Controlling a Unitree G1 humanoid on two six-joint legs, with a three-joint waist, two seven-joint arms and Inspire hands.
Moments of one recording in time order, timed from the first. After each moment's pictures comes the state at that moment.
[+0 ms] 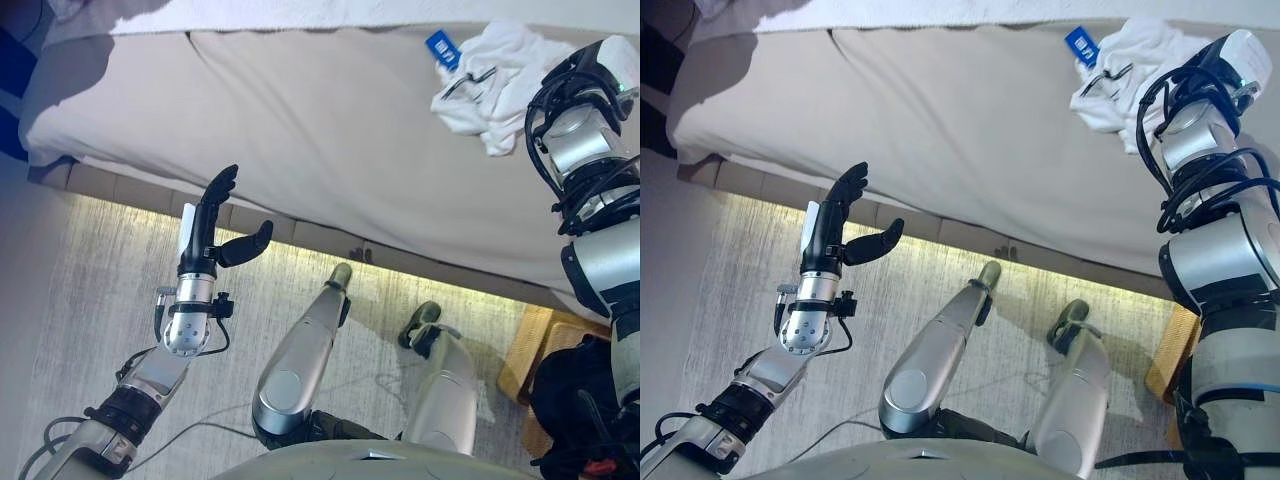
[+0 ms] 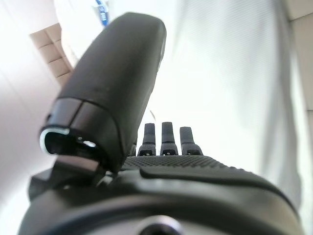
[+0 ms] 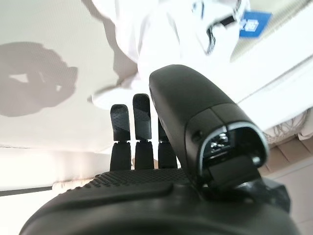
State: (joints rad) left arm -0.10 0.60 -0.40 0.20 -0.14 -0.44 0.52; right arm -1.32 -0.74 0.62 1.22 0.02 0.32 -0.34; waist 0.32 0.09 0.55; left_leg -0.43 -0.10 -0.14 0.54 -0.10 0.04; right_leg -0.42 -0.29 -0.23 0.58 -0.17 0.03
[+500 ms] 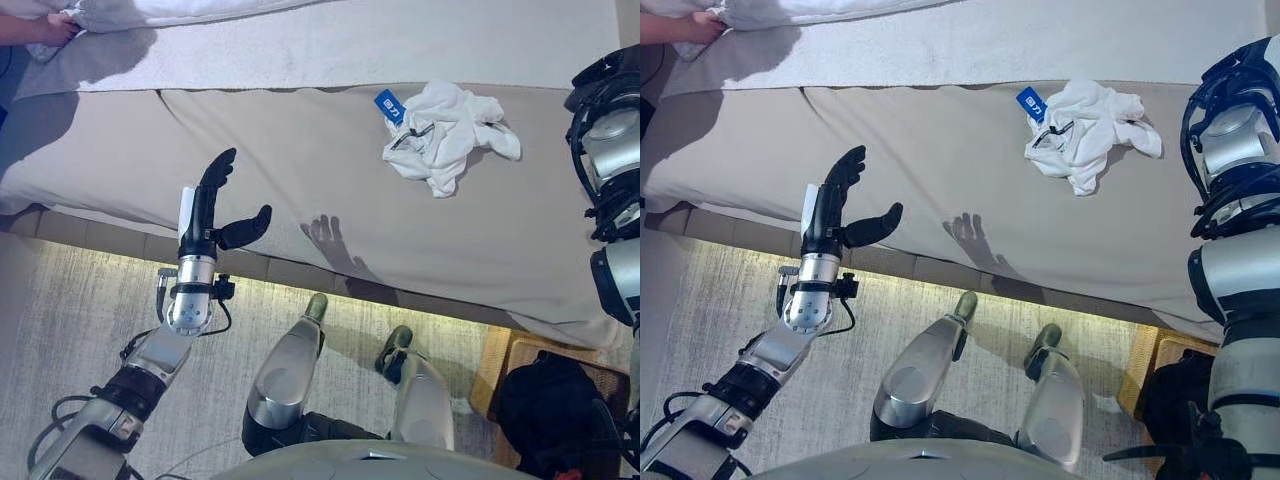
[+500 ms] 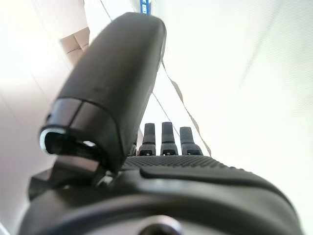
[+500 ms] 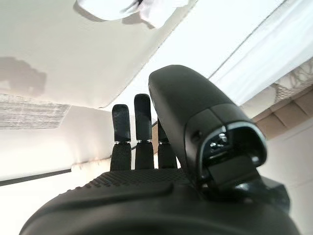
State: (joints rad) left arm -0.21 0.59 -0.40 0.27 -0.13 -0.40 0.51; right arm -1.29 -0.84 0.53 1.21 0.05 0.25 -0.30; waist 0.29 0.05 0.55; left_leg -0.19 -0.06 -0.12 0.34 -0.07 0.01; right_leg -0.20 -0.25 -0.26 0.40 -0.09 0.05
